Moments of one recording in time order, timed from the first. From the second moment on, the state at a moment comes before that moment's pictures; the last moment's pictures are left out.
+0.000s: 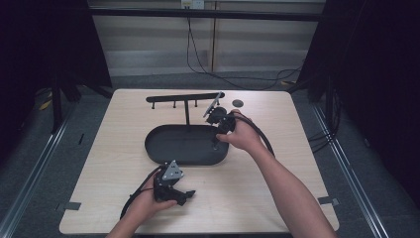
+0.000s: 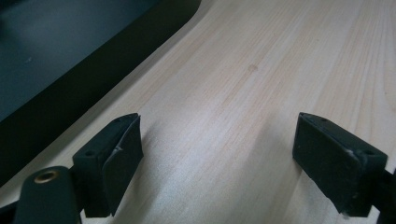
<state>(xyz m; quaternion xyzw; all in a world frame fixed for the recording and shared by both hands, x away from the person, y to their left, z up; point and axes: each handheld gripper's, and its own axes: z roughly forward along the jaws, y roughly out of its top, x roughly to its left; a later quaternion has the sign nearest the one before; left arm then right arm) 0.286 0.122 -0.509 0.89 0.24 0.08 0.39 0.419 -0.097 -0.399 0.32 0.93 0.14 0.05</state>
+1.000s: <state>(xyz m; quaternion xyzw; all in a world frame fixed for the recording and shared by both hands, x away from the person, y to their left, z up) 0.286 0.122 -0.509 0.89 0.24 0.09 0.39 0.425 -0.095 -0.436 0.33 0.93 0.15 0.05</state>
